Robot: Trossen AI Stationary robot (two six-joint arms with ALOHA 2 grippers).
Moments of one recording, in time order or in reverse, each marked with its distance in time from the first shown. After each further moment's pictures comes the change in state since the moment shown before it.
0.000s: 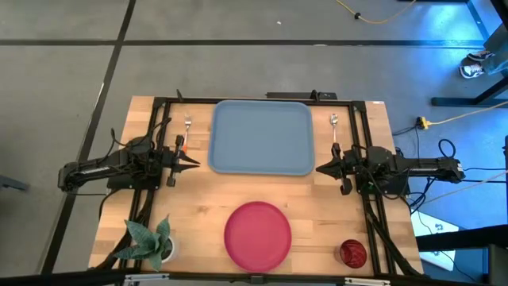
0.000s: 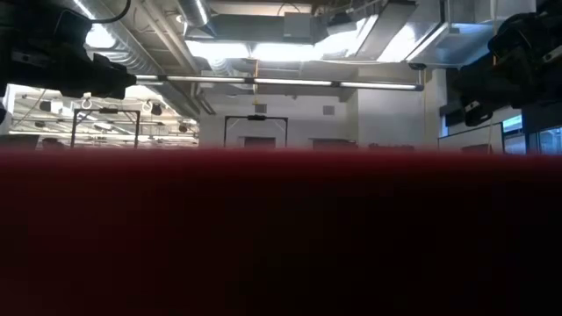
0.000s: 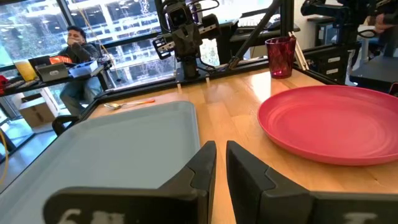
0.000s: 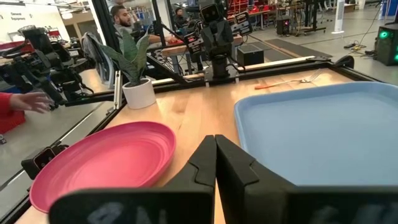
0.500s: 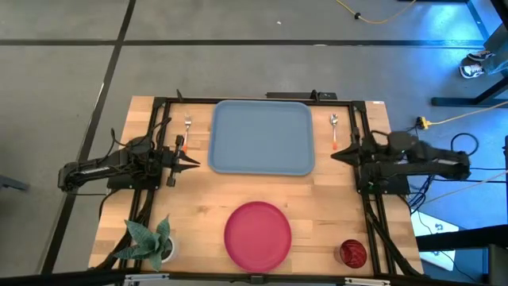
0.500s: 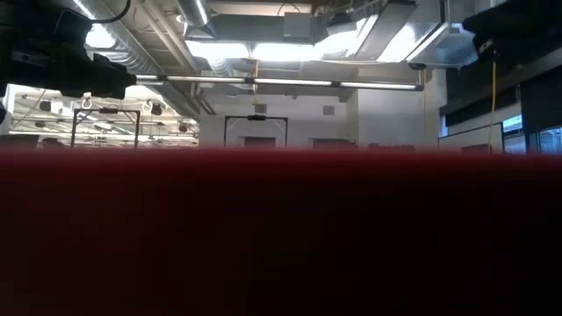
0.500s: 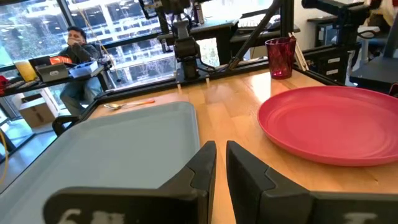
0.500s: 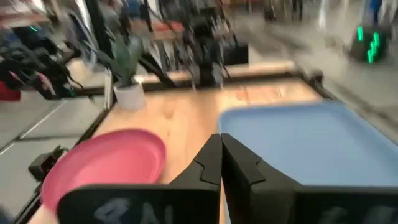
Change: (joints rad) left arm 0.000 0.000 0.000 0.005 0.000 -0.005; right arm 0.000 0.140 0.527 -0.532 0.090 -0.065
